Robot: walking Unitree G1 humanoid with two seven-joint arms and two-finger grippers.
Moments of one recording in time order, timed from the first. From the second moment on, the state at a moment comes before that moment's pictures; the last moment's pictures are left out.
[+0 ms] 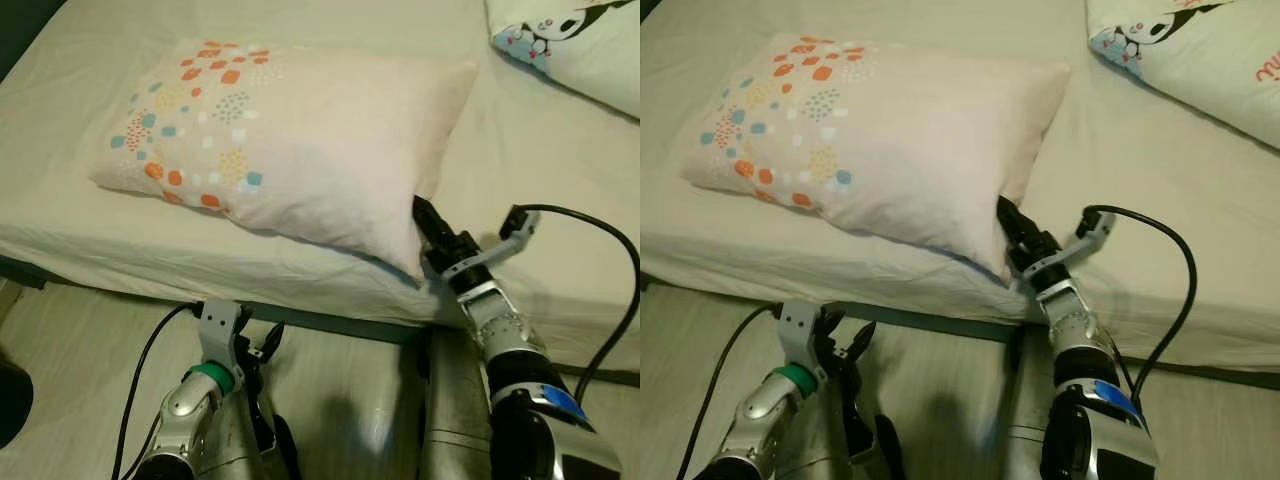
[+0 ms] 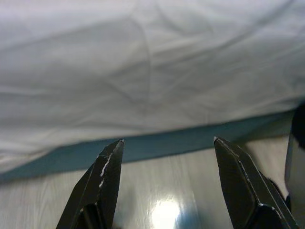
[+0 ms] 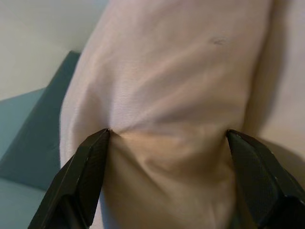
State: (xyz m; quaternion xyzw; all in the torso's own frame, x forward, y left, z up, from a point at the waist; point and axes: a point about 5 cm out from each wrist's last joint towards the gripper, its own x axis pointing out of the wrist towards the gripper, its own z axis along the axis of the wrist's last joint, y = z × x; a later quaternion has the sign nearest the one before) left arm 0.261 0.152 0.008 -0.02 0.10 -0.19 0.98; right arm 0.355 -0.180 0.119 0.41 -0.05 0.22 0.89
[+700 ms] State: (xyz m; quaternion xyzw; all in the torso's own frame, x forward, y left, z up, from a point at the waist) left arm 0.238 0.163 0.008 -0.01 0.09 -0.18 0.98; right arm 0.377 -0.152 0.150 0.41 0.00 0.32 0.85
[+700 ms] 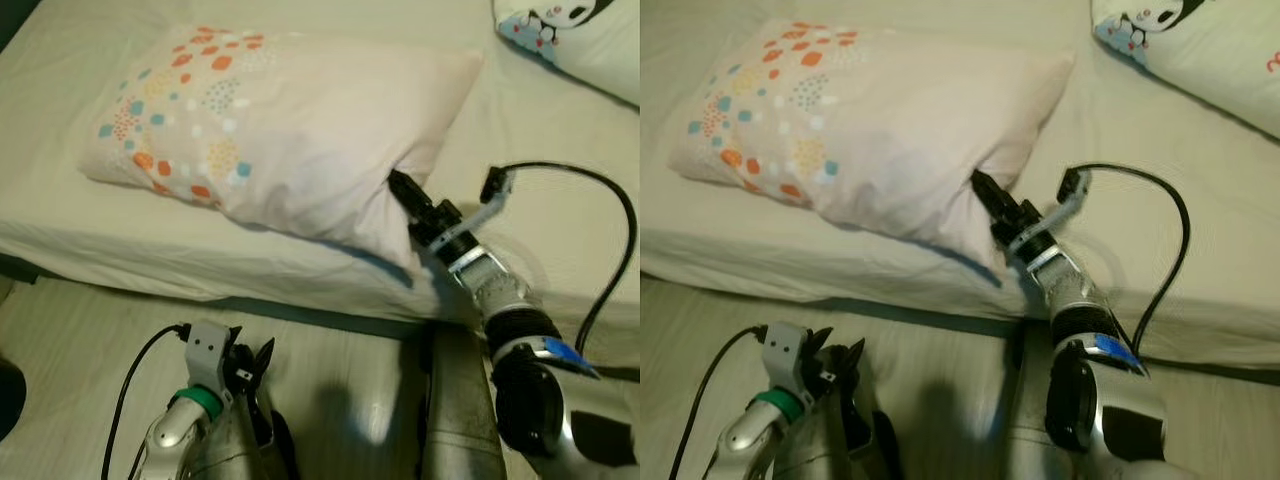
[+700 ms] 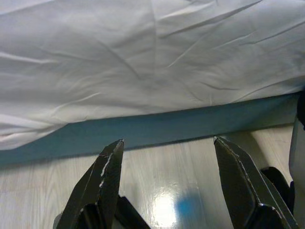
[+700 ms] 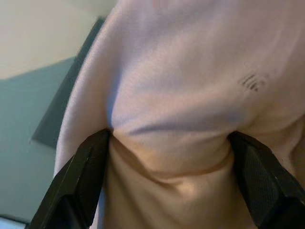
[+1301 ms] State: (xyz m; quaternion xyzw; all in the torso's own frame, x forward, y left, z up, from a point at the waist) left arm 0.238 0.168 0.013 0.00 0.09 -0.16 0.98; right arm 0.379 -0.143 0.141 0.37 0.05 0.32 0.87
